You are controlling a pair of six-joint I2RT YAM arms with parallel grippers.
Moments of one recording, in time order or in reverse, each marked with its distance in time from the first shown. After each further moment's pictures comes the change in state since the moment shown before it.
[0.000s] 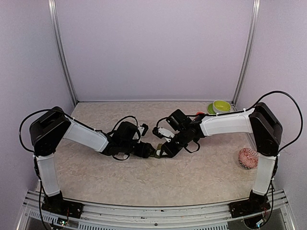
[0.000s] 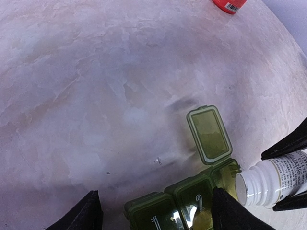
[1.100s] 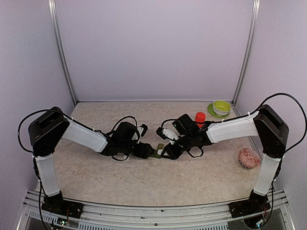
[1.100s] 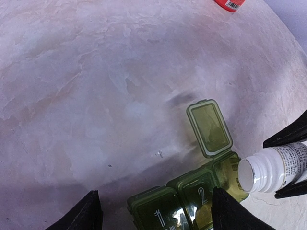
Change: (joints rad) left arm -0.001 -0.015 -0.015 -0.007 -0.001 0.001; right arm -0.006 -0.076 -0.191 0.253 0.007 0.031
